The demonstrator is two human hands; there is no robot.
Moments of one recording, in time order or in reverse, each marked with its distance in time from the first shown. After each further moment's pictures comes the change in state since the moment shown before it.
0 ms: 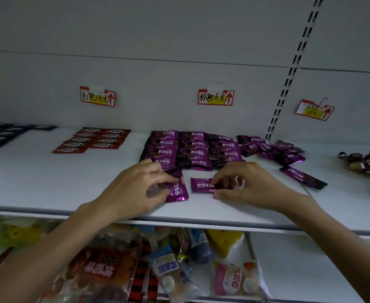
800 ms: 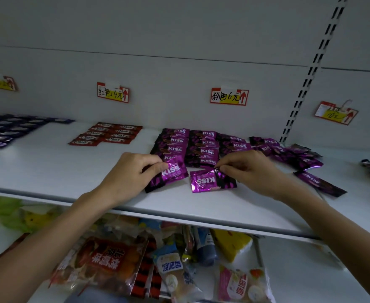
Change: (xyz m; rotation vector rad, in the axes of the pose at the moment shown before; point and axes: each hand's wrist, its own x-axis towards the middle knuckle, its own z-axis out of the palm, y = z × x) left_hand -0.004 -0.006 -0.008 -0.258 0.182 -0.228; right_hand 0.024 0.001 0.000 0.103 0.058 0.000
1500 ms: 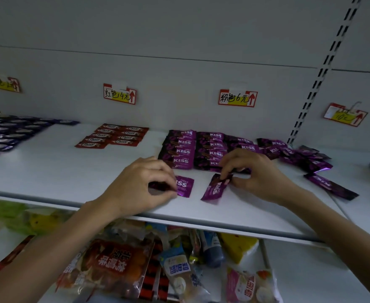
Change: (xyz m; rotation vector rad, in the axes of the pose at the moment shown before) left_hand -0.010 -0.013 -0.006 0.144 -0.031 0.280; right_hand 0.006 -0.004 0.010 -0.007 0.036 -0.063
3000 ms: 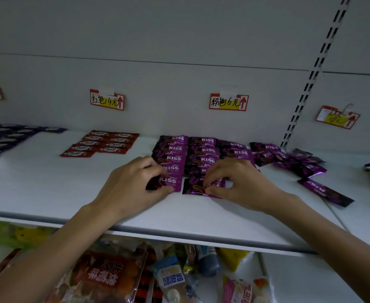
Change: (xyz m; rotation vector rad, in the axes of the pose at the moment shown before) left_hand 0.020 -0.002 0.010 0.239 -0.045 -0.194; right_hand 0.010 0.001 0.009 -0.110 -0.051 -0.067
